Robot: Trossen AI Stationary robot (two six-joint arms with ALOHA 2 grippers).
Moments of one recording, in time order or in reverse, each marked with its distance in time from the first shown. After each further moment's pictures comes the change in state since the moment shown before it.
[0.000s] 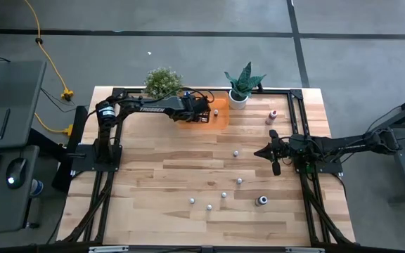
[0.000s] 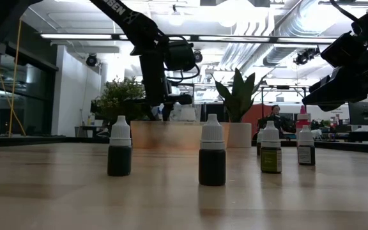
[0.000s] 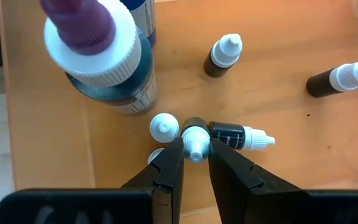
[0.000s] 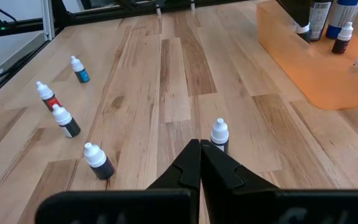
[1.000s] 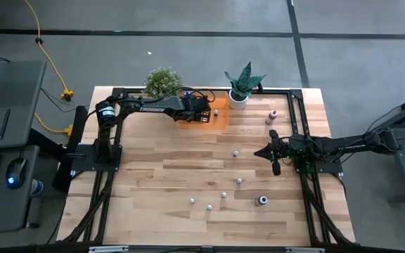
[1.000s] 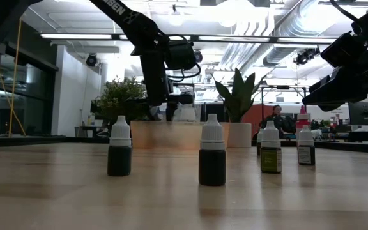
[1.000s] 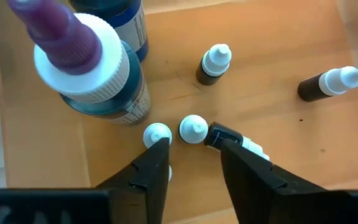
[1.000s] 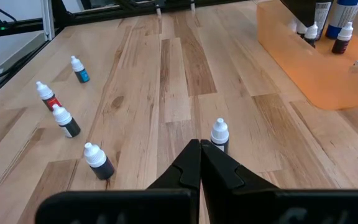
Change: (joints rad) left arm 0.000 0.000 0.000 0.026 -0.012 0.038; right arm 0.000 0.000 0.000 0.000 0.000 0.000
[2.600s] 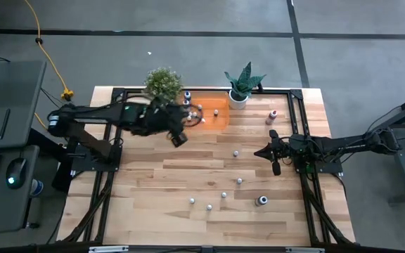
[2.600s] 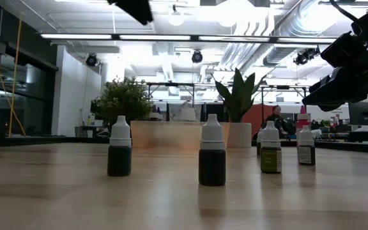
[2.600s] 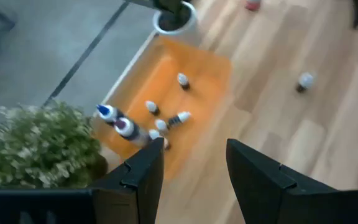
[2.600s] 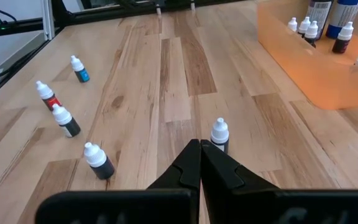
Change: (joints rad) left arm -0.415 -0.522 0.149 -0.425 -0.198 0.640; right arm 0.000 0.001 0.000 0.000 0.000 0.000
